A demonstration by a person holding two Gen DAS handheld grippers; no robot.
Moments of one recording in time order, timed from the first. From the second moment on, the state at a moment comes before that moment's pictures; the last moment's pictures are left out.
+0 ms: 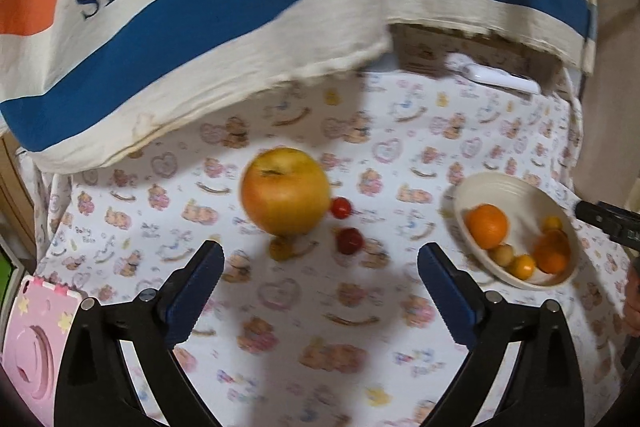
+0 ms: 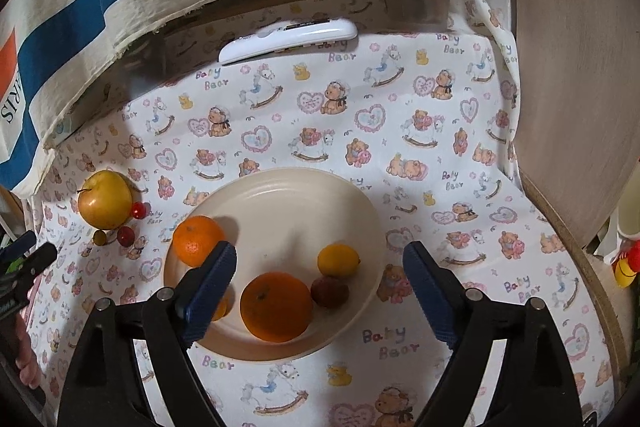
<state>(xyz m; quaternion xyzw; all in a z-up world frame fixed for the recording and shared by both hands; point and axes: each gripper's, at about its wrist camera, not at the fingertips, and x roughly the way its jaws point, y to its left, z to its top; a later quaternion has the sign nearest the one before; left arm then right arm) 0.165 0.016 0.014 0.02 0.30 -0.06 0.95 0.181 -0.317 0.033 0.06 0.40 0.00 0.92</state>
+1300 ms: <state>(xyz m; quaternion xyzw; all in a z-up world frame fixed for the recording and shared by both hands) 0.192 0.093 -0.015 -0.05 0.28 0.01 0.96 0.244 -0.105 0.002 -0.02 0.42 0.17 0.89</state>
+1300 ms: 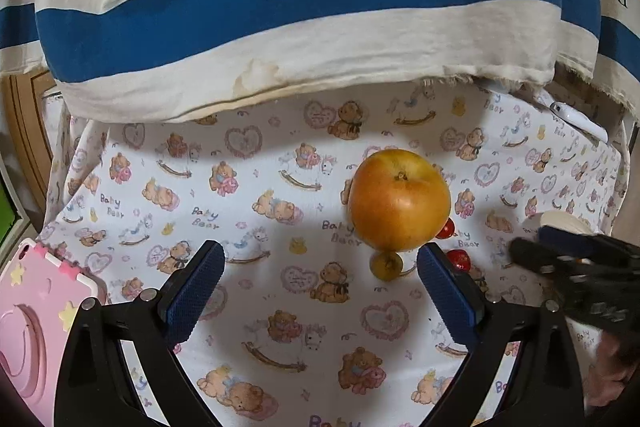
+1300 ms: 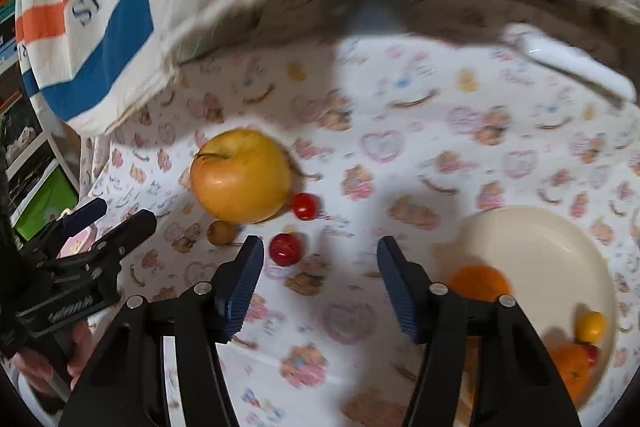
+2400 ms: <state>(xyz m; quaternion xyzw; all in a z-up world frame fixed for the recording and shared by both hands) 0.200 0.097 -0.015 -0.07 0.31 -0.02 0.95 0.256 -0.098 -0.012 0.00 0.38 0.15 0.91</state>
